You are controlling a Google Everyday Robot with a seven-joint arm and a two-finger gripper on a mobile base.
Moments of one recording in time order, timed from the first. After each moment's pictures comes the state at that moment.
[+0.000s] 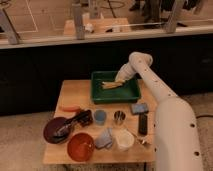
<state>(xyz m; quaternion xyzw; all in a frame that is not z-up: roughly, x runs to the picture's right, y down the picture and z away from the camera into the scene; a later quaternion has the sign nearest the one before) 0.092 -0.054 0.969 -0.19 -0.21 0.07 0.96</state>
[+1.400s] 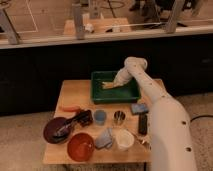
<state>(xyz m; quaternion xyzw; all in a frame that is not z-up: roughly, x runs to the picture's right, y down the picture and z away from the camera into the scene) 0.086 -0.030 0.996 -0.20 -0.20 0.01 0.96</state>
